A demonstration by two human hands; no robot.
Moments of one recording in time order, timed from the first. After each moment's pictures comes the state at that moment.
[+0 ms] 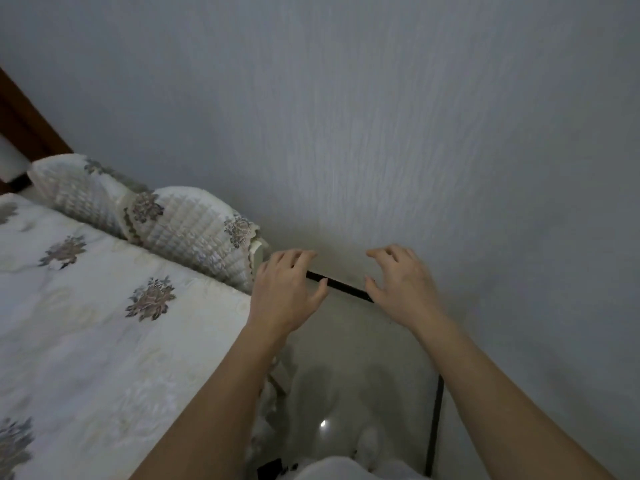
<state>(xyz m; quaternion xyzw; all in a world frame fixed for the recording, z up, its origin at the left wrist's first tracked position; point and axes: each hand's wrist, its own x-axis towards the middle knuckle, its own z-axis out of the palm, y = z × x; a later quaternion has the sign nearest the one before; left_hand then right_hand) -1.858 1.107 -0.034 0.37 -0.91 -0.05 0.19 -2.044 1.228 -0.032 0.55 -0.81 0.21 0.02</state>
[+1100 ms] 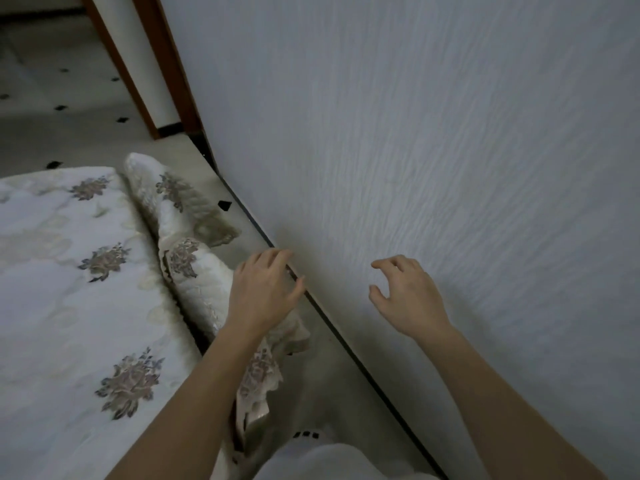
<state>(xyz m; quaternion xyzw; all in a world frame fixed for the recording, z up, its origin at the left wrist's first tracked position) -1.930 0.750 -0.042 0.62 -0.76 -0.01 0.19 -2.189 0.772 -0.042 0.74 -0.64 0.19 -0.04</state>
